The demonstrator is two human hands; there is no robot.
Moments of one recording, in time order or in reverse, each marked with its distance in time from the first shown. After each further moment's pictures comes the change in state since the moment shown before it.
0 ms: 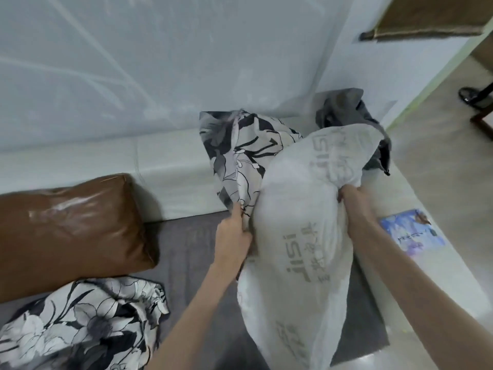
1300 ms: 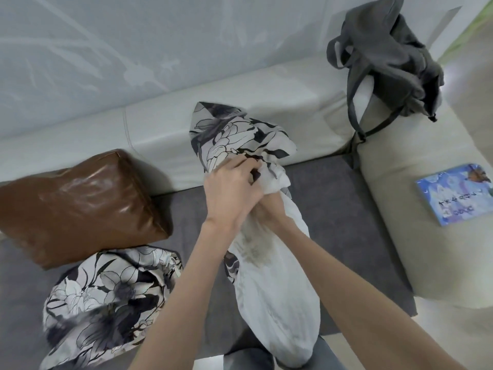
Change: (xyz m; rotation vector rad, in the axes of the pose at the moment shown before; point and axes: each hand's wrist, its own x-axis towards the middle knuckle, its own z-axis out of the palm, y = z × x) left_hand 0.039 0.074 0.013 0.307 0.187 0.302; right_hand 0.033 0.140 0.114 -0.635 -0.502 0.035
